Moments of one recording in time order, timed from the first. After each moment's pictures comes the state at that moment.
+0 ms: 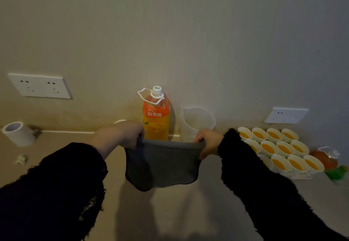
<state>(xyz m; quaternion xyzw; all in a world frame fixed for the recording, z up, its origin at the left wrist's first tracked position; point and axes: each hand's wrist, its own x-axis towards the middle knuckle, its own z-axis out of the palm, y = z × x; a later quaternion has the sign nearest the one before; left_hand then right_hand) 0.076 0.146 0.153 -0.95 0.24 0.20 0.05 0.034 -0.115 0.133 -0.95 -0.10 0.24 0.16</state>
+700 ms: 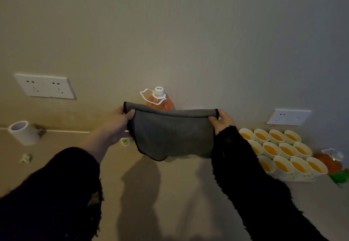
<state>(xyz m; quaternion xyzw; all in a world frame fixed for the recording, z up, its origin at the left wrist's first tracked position) 0.077 0.165 0.144 -0.70 -0.05 0.12 -0.70 0.040 -0.115 0.134 -0.78 0.17 -0.13 0.59</state>
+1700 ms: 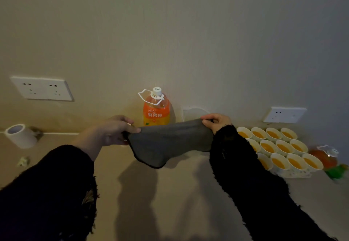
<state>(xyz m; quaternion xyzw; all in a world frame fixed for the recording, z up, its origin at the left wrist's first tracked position) 0.077 0.180 0.152 -0.76 -0.10 0.28 -0.58 0.032 -0.114 0.139 -0.83 0.16 -0.09 0.52</state>
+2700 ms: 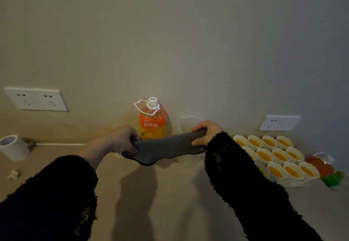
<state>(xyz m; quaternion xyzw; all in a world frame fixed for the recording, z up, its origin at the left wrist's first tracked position) 0.085 0.160 0.156 -0.94 0.18 0.19 -0.20 0.036 -0.115 0.157 -0.94 0.06 0.01 0.34</state>
